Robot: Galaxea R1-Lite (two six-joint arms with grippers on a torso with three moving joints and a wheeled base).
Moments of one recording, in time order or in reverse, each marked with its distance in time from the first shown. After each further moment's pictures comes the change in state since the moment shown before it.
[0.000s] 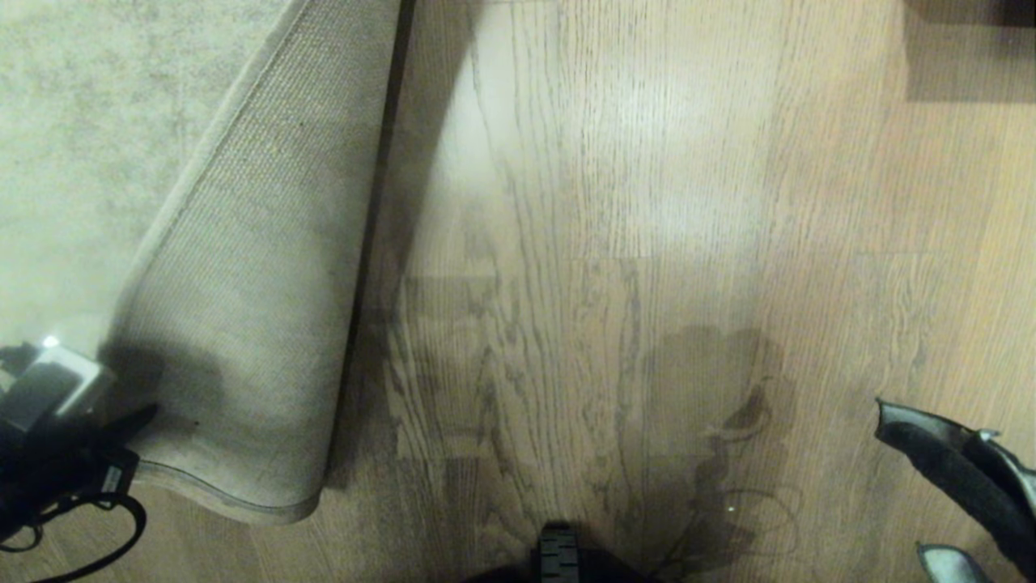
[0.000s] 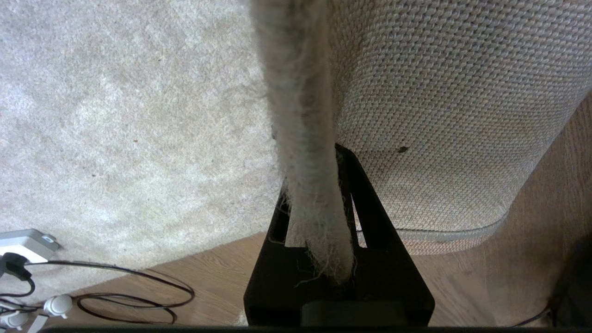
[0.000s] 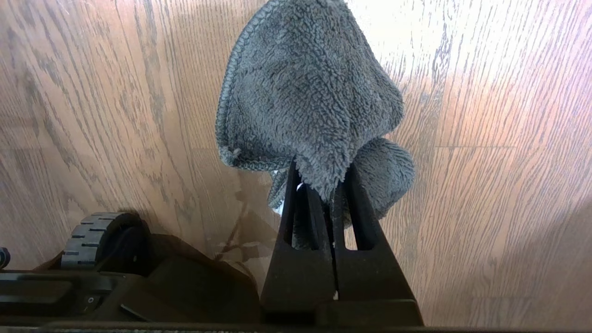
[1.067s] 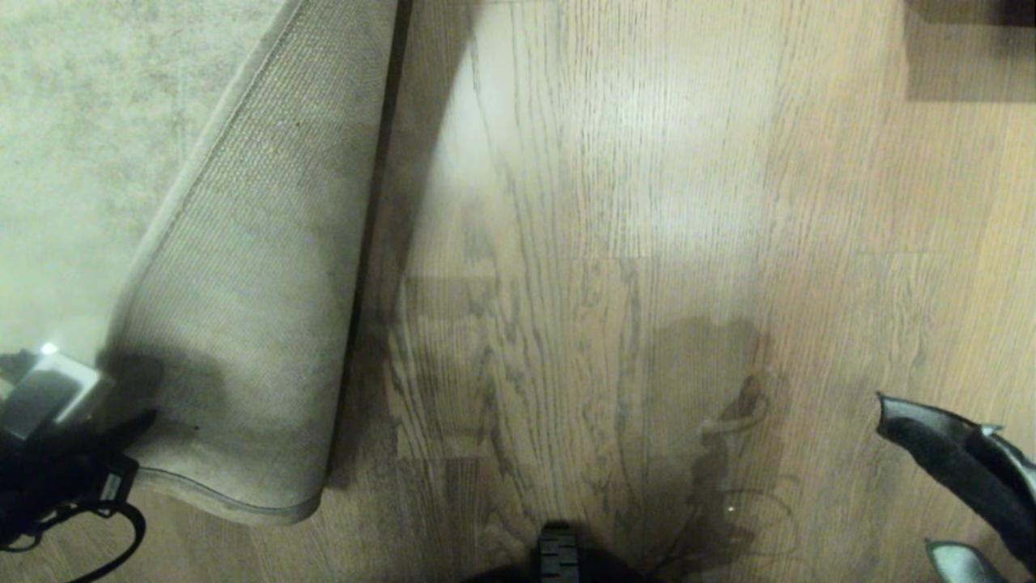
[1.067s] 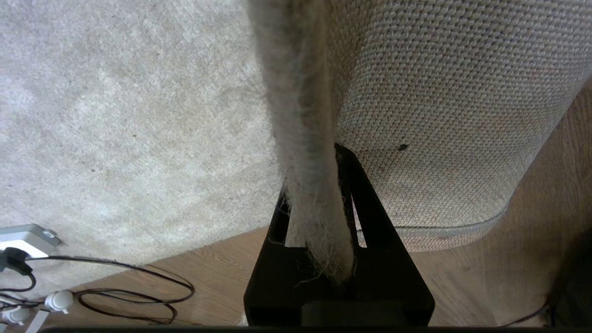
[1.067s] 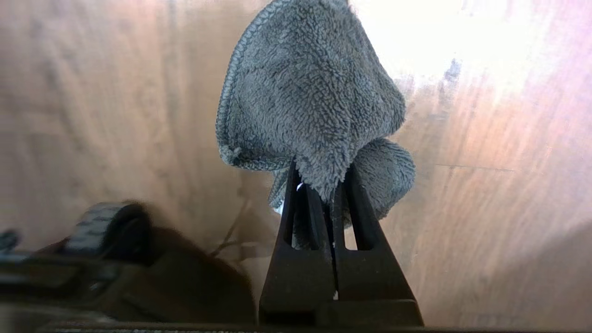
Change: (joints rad) left arm 0.002 -0.015 0.024 -0.004 0.005 0.007; right arm 0.000 0.000 -0.090 0.078 0.056 -0.062
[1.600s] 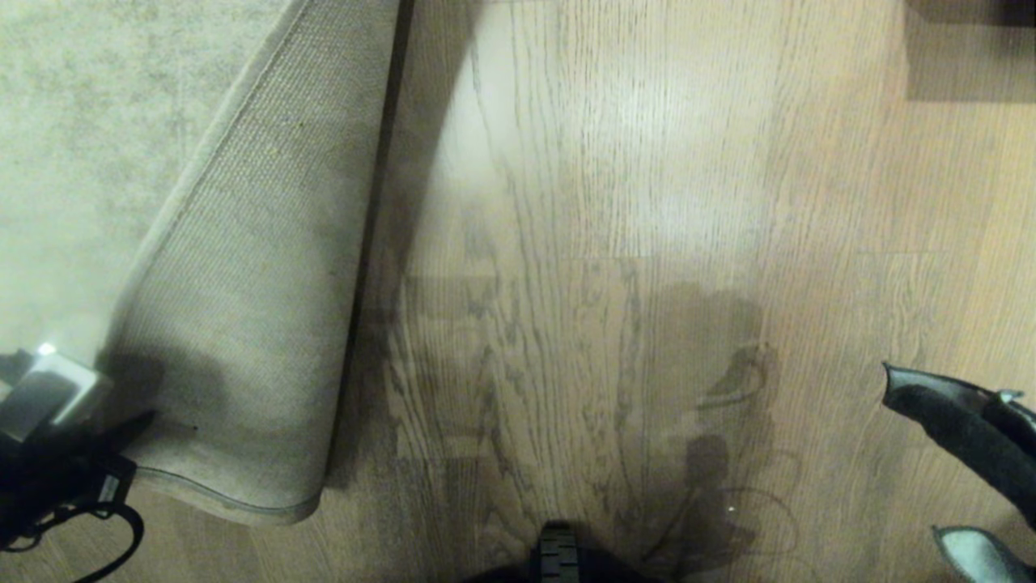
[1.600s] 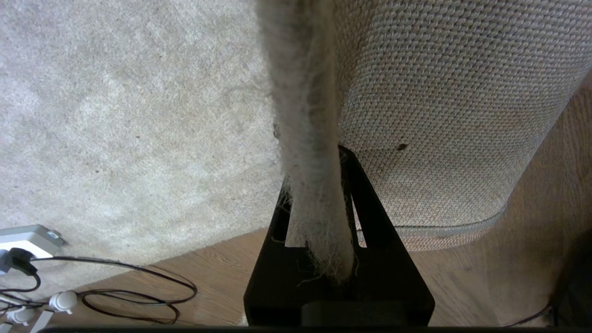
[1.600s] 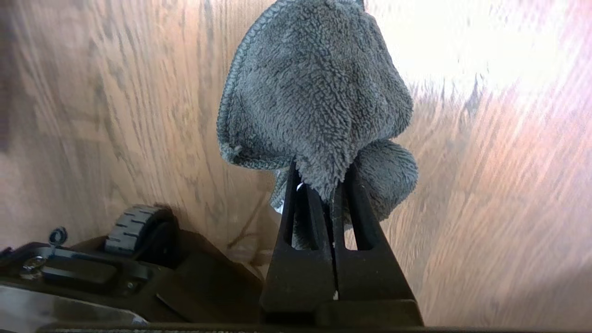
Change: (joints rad) left arm -0.001 -0.014 0.004 0.001 0.000 0.000; right arm 0.001 0.111 -0.155 0.044 0.080 -0.004
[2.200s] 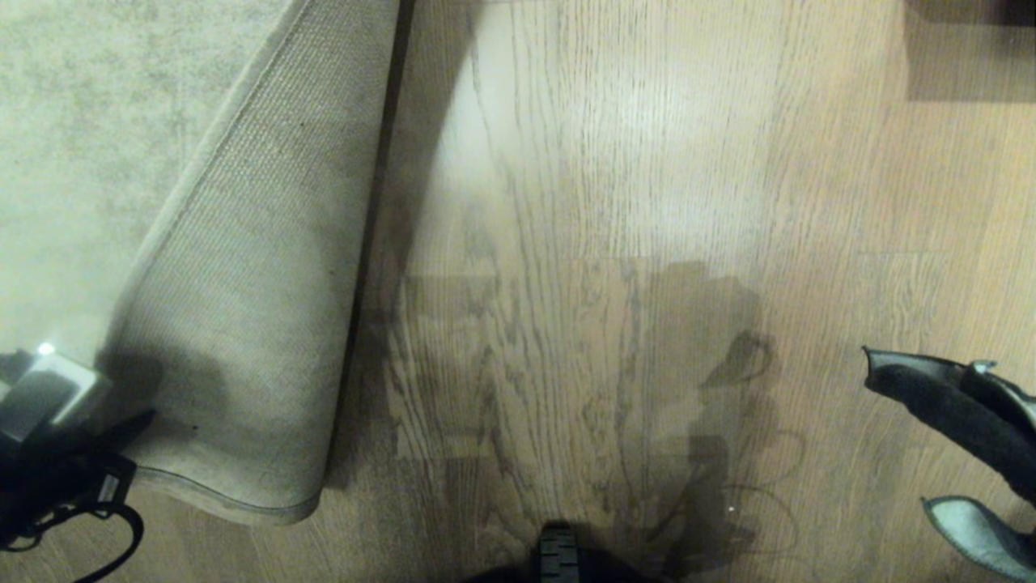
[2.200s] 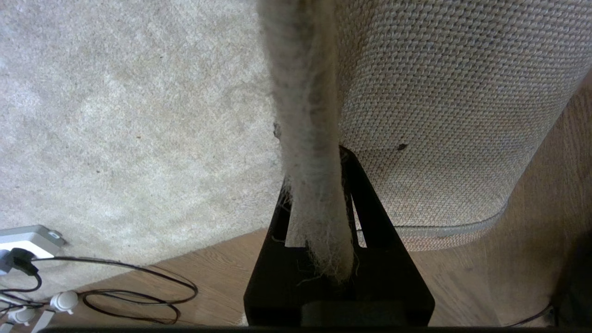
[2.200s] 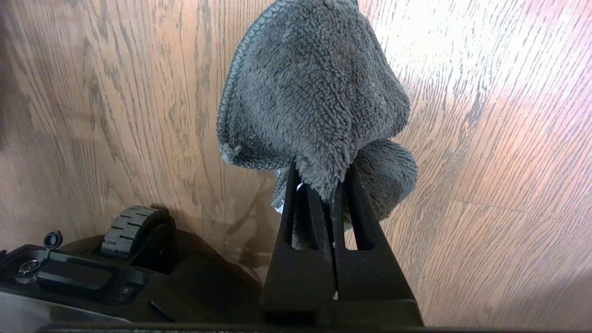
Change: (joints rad) left arm 0.000 -0.002 0.000 0.001 0.000 0.001; right arm 0.002 0.146 -0.029 -0.081 0.004 -0.022
